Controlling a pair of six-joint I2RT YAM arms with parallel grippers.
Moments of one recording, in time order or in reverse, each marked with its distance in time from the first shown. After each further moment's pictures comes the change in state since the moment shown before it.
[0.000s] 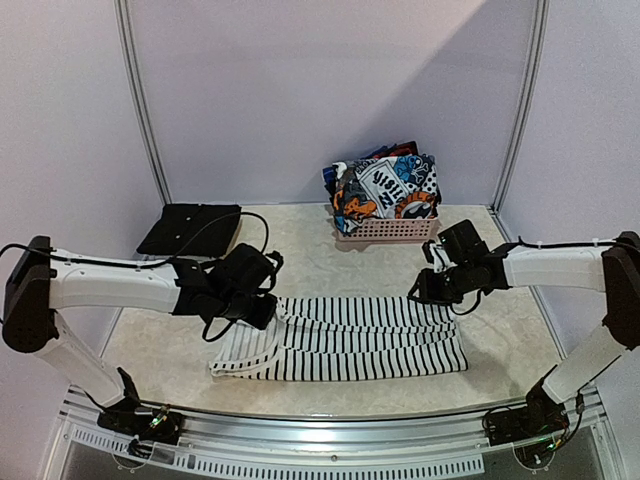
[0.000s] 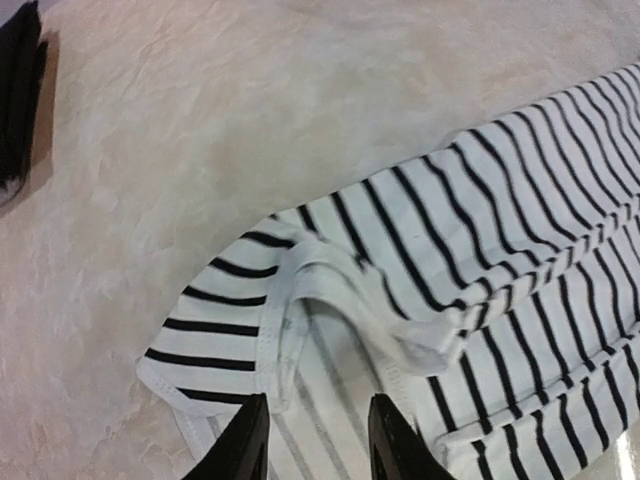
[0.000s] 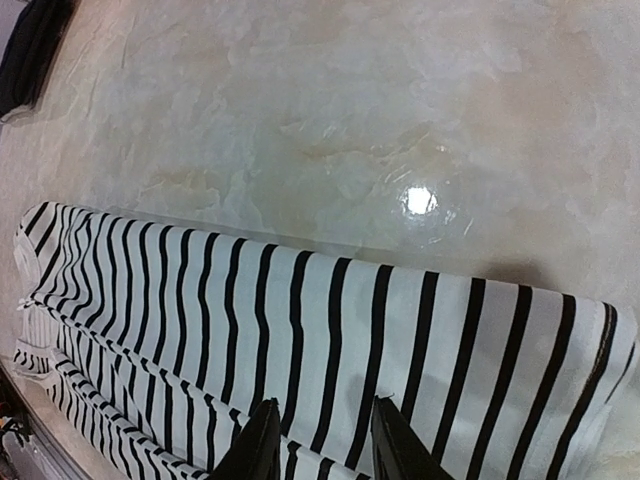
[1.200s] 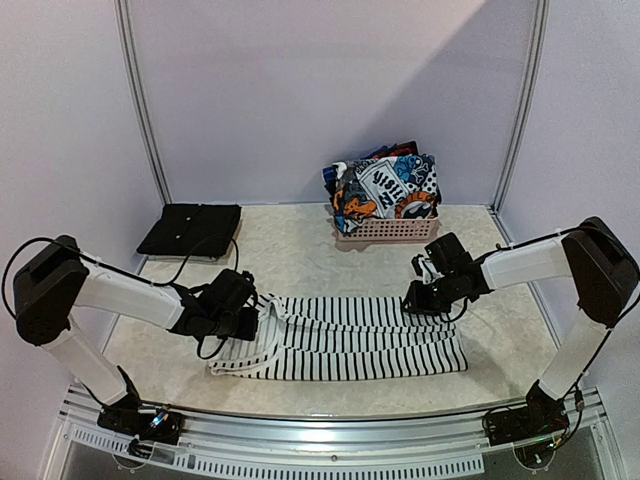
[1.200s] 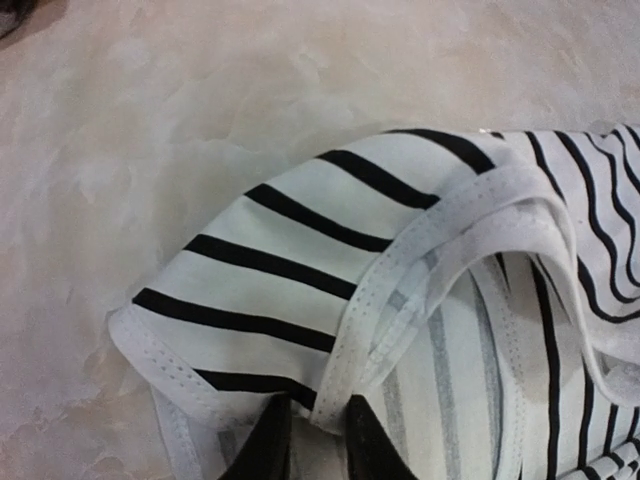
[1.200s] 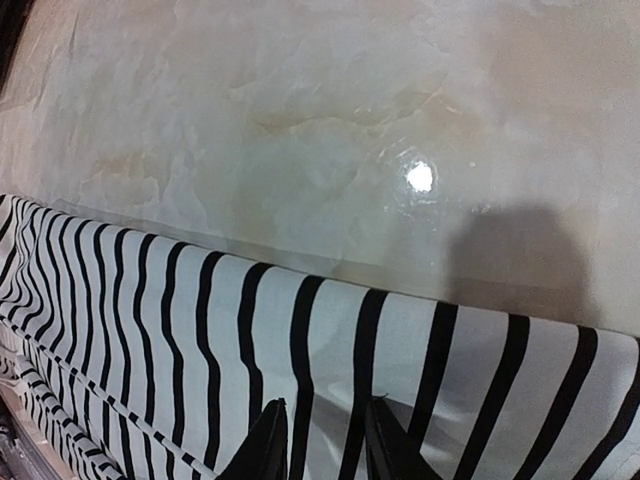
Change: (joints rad) left arm 0.122 0.077 -0.253 0.304 0.035 -0.194; right arm 0.000 0.188 0.002 0.114 -0.038 -0.001
